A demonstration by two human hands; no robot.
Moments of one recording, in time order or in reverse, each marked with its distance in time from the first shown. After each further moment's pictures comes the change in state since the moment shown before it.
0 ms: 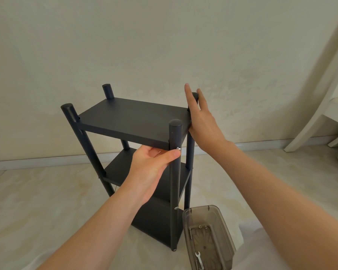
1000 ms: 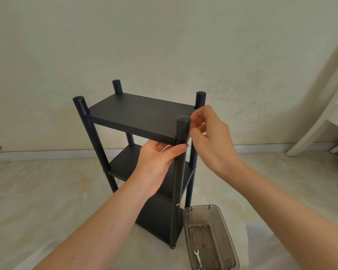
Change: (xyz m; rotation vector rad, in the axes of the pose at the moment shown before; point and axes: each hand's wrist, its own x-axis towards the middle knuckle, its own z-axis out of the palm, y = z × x) left_hand -0.008 0.009 0.003 -0.046 -0.039 0.002; right_hand -0.062 -0.058 -0.034 0.517 0.105 0.096
